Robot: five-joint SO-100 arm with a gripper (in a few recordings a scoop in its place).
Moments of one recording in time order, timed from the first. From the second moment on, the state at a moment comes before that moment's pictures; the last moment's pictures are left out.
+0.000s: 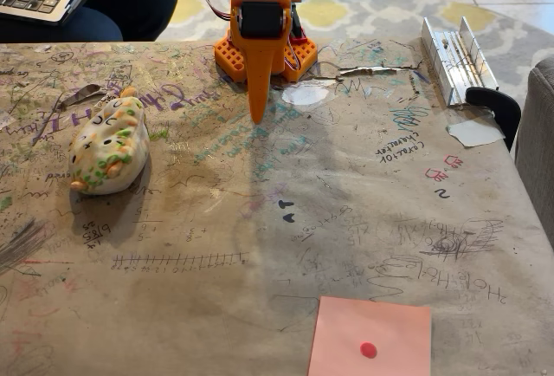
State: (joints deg) arm 1.2 192.9 175.6 68.1 -3.7
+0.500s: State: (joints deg) arm 2.1 192.9 175.6 66.9 -15.3
